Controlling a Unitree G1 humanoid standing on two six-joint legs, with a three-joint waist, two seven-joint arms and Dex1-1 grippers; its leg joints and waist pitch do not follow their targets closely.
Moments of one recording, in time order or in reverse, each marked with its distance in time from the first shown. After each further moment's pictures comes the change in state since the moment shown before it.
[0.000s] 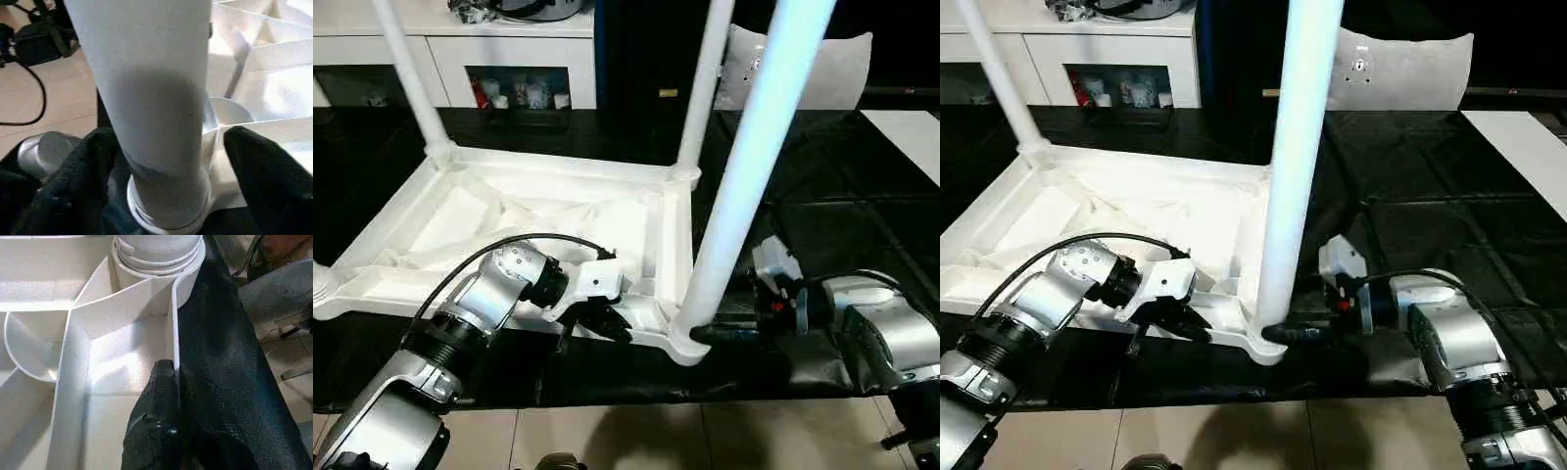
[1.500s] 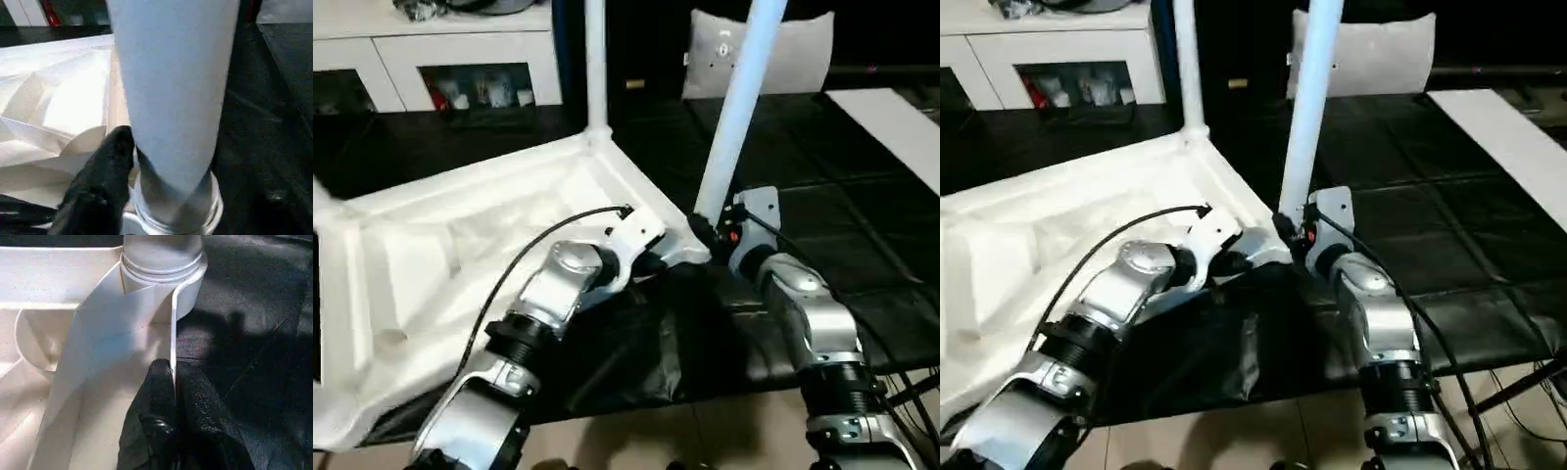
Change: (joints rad) left arm -0.040 -0.348 0.188 0.038 0.074 0.389 0.721; right arm -0.088 0.449 -0.214 0.068 -0.197 0.095 -1.015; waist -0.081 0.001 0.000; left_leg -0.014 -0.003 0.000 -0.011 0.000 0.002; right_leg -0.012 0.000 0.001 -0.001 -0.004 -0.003
